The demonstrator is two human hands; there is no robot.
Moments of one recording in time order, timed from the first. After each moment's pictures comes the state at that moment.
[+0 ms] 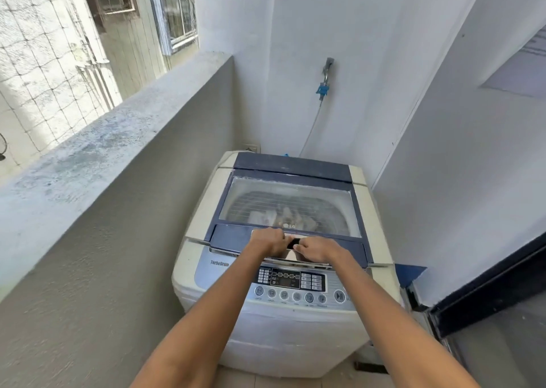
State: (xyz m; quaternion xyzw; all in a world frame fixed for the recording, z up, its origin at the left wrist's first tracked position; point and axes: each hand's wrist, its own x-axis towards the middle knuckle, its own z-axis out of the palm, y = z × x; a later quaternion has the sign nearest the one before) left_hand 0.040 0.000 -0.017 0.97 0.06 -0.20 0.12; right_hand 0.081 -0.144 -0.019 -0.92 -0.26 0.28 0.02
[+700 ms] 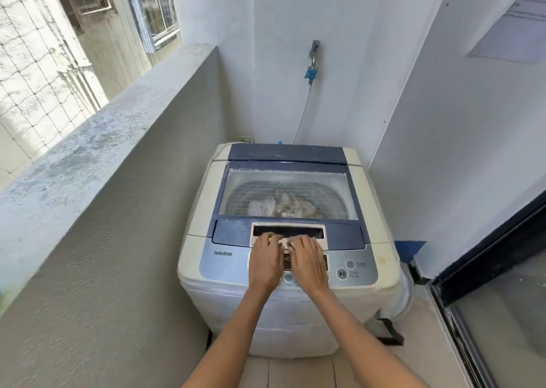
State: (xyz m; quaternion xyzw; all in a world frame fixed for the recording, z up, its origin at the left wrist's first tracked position) left_hand -0.035 -0.017 -0.088 0.96 0.06 0.18 0.23; right_hand -0.008 -0.133 -0.095 -0.95 -0.19 -0.13 0.21
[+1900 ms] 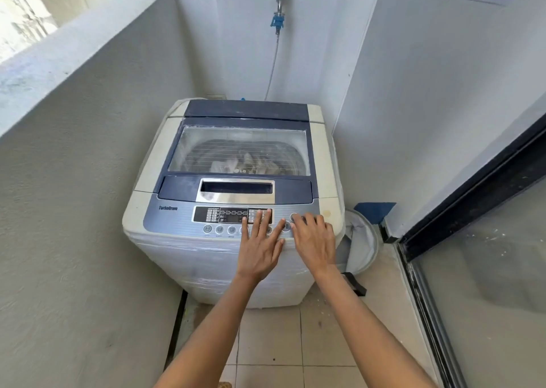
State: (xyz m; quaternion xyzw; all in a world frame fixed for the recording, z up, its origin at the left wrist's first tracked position) left_hand -0.070 -0.131 -0.141 0.99 -0.02 0.09 0.09; right_hand -0.025 -0.280 -0.115 -0.96 -0.18 -0.20 0.03
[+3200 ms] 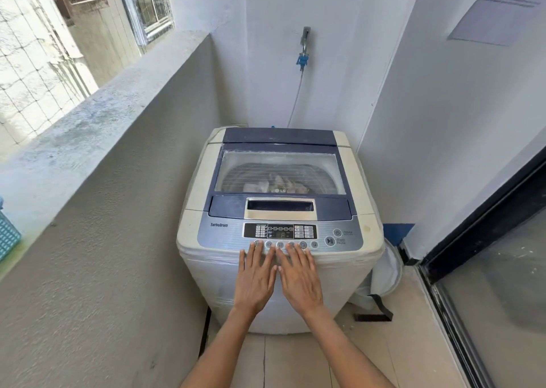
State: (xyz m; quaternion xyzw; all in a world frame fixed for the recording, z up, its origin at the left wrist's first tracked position) left_hand -0.140 -0.026 -0.134 0.99 0.04 0.04 0.12; right_hand -0.114 -0.160 -0.129 -0.96 -0.23 -0.09 0.12
